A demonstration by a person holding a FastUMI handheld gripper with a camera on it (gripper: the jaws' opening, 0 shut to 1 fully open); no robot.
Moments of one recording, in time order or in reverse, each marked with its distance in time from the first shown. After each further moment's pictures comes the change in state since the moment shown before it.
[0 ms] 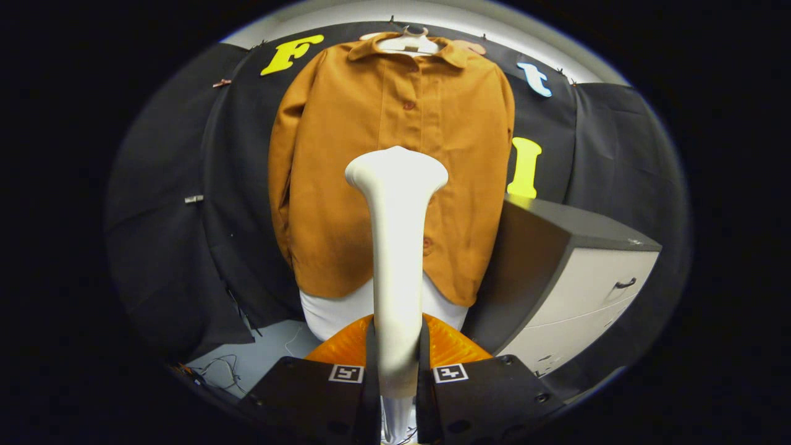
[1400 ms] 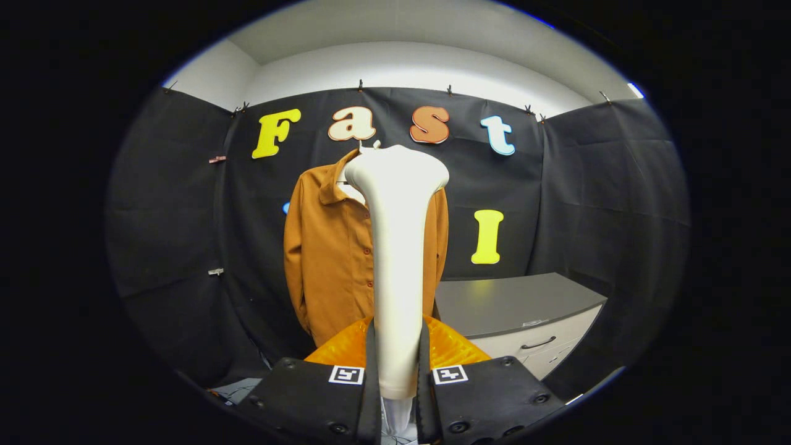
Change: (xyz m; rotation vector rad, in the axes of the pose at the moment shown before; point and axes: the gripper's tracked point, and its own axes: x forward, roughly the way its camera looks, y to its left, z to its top) arm -0.177 -0.093 0.197 0.074 -0.188 0.020
